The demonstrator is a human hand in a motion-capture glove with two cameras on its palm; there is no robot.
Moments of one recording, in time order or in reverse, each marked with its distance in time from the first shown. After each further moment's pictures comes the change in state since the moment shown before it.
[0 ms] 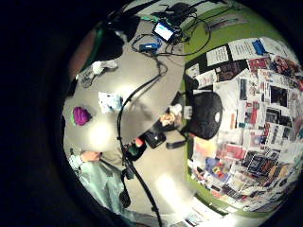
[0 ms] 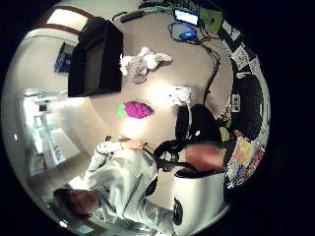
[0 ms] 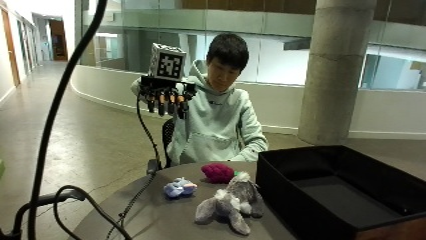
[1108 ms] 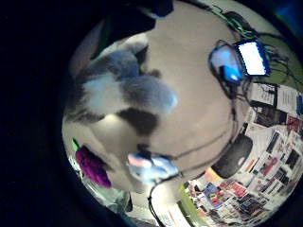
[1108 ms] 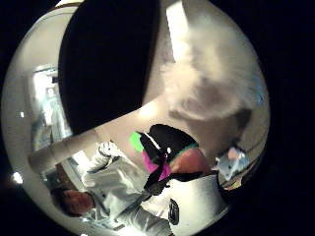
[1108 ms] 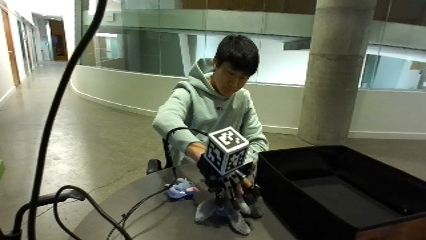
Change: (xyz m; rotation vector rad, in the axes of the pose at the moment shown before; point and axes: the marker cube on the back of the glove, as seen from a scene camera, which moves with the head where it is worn) arm -0.177 -0.165 0.170 -0.157 -0.173 -0.331
